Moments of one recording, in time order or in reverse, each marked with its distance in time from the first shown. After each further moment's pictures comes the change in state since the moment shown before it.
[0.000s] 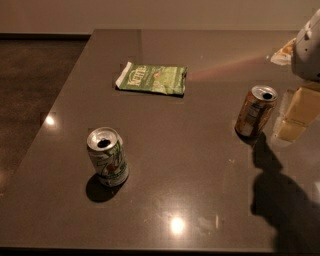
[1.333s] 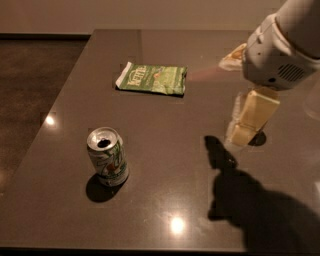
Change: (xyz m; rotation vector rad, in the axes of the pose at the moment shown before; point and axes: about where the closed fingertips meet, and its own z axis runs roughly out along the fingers) arm -0.082 0.029 0.017 -0.093 -0.209 -0.124
